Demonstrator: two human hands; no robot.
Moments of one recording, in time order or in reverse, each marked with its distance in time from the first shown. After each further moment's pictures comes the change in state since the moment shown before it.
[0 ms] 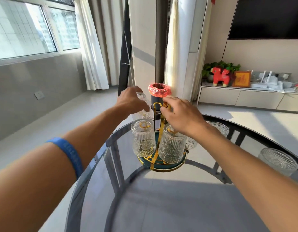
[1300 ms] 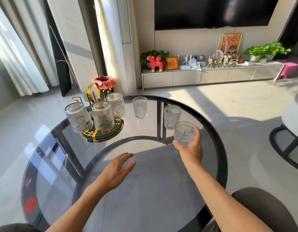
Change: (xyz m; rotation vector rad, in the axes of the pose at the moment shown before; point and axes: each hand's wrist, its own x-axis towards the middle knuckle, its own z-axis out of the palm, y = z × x) left_hand -0.284 -0.044 0.141 0.057 -0.637 0.243; right_hand -0.310 0.150 -0.023 0.456 0.569 0.890
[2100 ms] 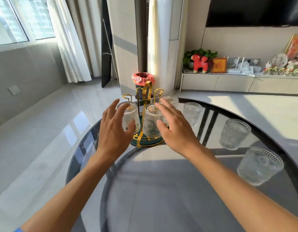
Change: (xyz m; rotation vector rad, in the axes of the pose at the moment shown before) left_hand 0.035 -0.033 -0.163 0.189 0.832 0.097; right_hand -0.030 -0.173 0.164 -0.235 -0.566 -0.864
